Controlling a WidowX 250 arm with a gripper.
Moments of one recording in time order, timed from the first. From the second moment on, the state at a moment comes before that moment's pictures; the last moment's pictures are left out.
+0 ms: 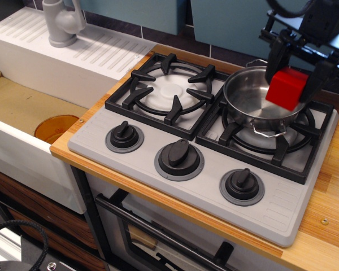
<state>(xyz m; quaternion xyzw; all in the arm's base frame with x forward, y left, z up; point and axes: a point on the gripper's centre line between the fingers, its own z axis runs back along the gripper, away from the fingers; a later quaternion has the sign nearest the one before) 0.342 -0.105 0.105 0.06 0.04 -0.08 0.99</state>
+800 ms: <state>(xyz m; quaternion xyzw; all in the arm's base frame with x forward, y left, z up) 0.381 -0.089 0.093 0.05 0.04 -0.11 0.99</state>
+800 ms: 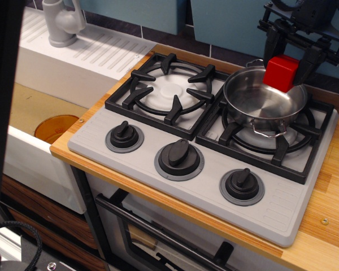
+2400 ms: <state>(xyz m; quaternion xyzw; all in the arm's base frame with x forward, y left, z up) 0.376 -0.043 0.094 0.07 0.02 -0.13 0.99</state>
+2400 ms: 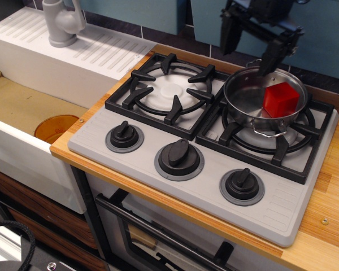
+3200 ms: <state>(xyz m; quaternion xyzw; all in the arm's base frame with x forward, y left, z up) 0.361 -0.027 0.061 0.05 -0.02 -0.12 0.99</state>
